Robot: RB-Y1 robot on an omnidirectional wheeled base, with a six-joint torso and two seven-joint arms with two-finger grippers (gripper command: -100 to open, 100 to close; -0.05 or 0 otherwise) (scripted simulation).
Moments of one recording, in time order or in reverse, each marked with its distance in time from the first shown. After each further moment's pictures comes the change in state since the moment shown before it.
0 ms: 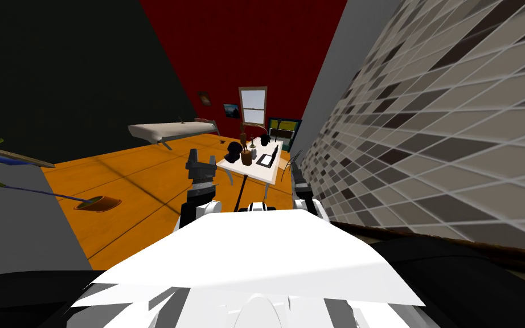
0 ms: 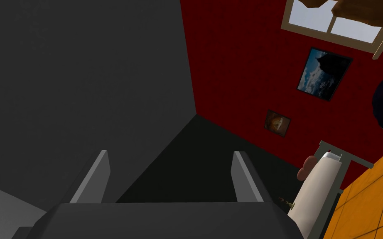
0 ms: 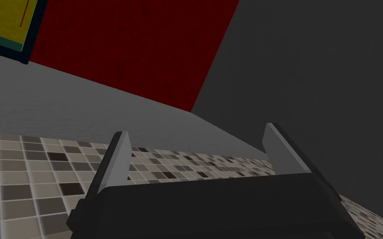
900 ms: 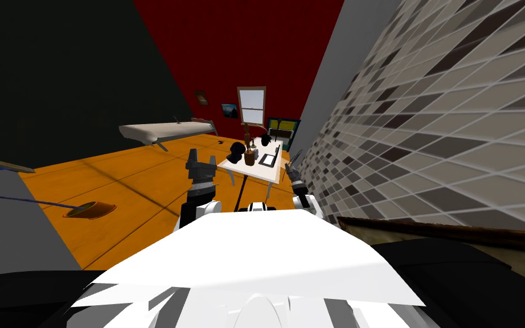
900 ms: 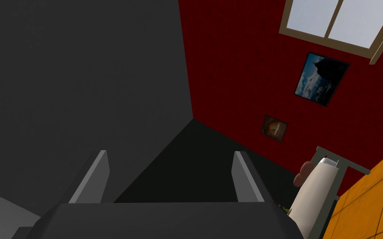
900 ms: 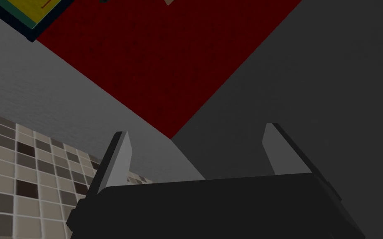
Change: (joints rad) left arm 0.000 0.000 0.000 0.000 0.000 0.000 0.000; right arm -0.088 -0.013 0.001 0.095 0.258 0.133 0.083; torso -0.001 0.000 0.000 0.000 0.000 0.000
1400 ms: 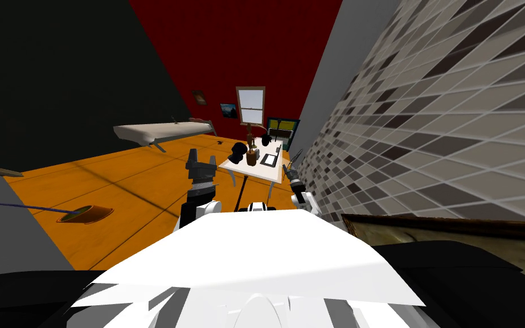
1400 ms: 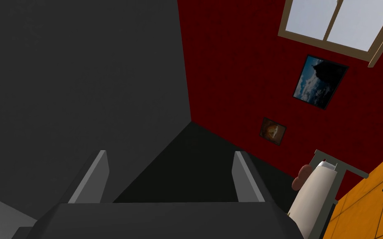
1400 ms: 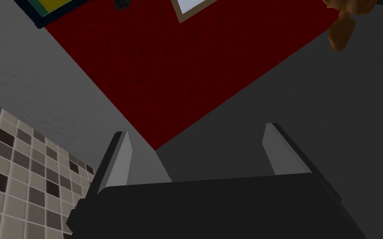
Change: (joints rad) left arm 0.000 0.000 0.000 0.000 0.000 0.000 0.000; right arm -0.061 -0.004 0.004 0.065 0.153 0.084 0.050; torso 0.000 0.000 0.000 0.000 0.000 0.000
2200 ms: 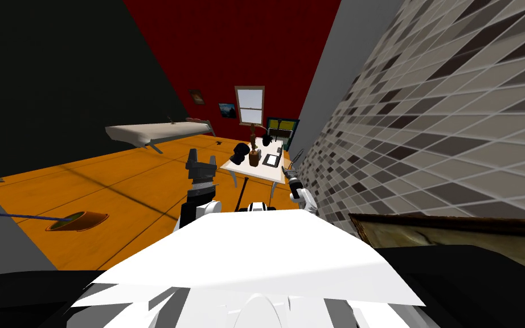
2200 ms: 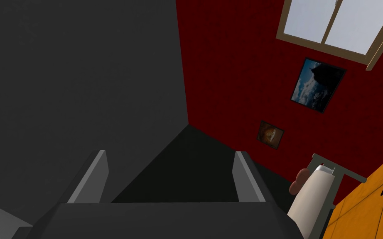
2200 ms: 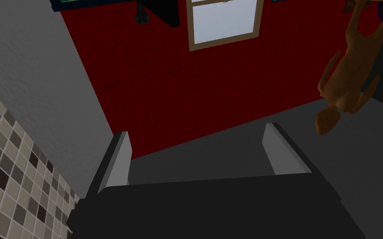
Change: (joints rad) left arm 0.000 0.000 0.000 0.000 0.000 0.000 0.000; right arm -0.092 -0.008 0.001 0.113 0.241 0.119 0.066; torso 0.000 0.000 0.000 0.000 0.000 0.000
